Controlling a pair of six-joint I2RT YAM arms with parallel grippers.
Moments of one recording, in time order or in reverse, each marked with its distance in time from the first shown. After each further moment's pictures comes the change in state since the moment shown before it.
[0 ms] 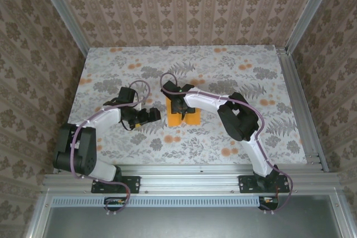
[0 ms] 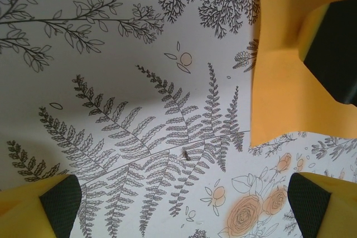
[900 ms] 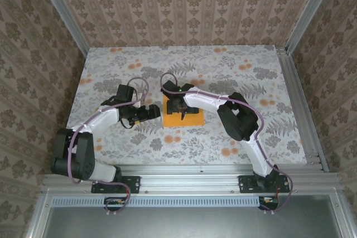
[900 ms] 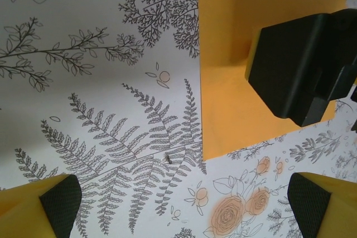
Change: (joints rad) left arm 0.000 -0.051 0.025 -0.018 -0.003 0.000; right arm 0.000 0.013 0.022 -0.024 -0.028 0.021
